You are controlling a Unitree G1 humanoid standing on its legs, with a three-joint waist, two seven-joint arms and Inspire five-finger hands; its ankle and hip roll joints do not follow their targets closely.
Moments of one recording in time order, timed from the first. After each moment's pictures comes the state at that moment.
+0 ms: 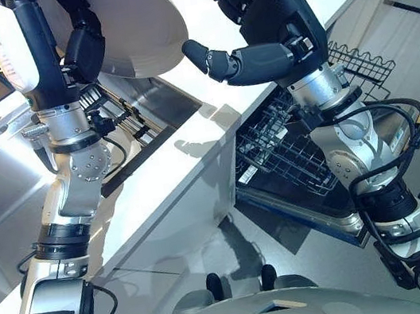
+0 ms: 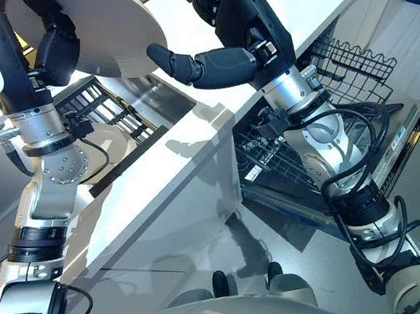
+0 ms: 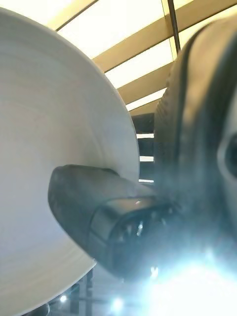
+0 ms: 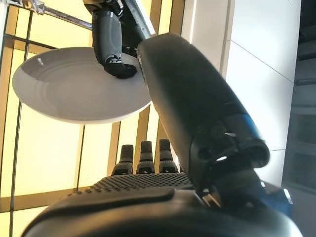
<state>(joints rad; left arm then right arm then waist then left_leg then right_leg) -0.44 0.54 -0.09 0.02 0.44 -0.25 0.71 -0.42 -0.41 0.21 -0.29 0.53 -0.11 0.13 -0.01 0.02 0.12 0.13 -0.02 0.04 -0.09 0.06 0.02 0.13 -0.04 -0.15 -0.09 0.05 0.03</state>
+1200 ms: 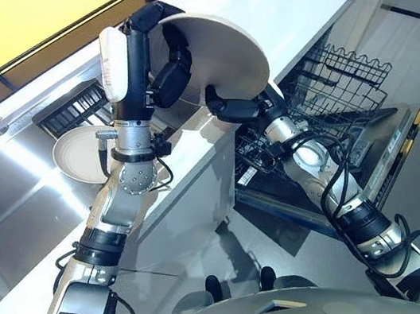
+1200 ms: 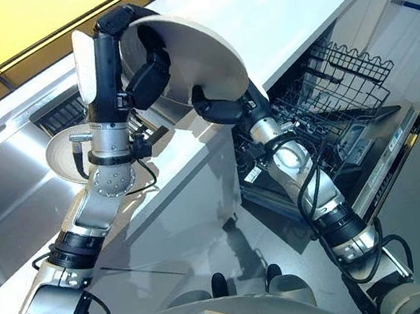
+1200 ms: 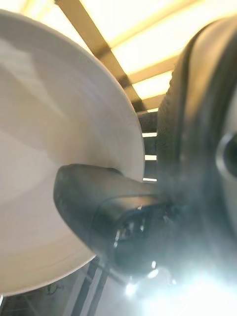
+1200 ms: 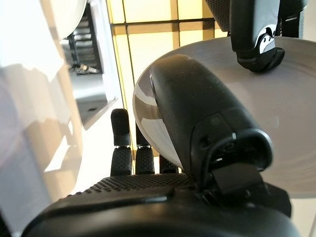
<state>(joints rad) -0.35 0.42 -0.30 -0.05 0.31 -0.33 0.44 -0.26 -0.34 0.32 -0.04 0.41 0.01 -0.08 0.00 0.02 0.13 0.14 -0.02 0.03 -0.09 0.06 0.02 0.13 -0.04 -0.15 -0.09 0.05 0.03</state>
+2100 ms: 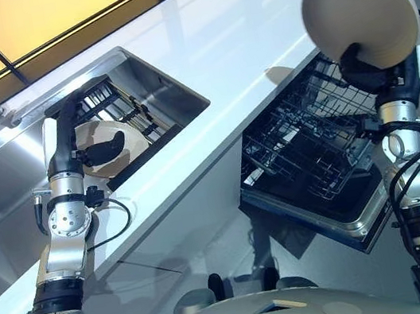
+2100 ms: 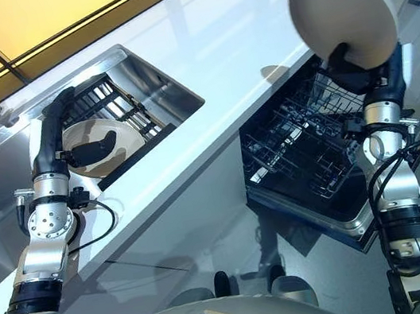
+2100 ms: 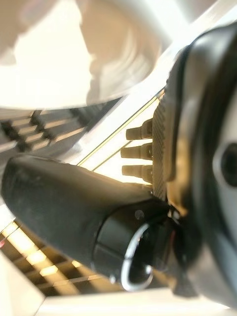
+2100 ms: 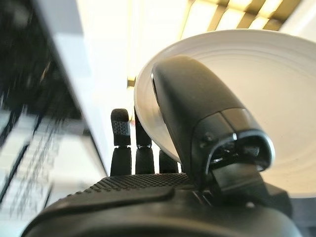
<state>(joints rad) -0.09 0.55 0.09 0.22 0.11 -0.20 0.19 -0.20 -0.59 -0.14 0.25 0.23 -0.13 -0.37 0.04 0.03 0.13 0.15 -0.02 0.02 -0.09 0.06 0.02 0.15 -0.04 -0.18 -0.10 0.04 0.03</state>
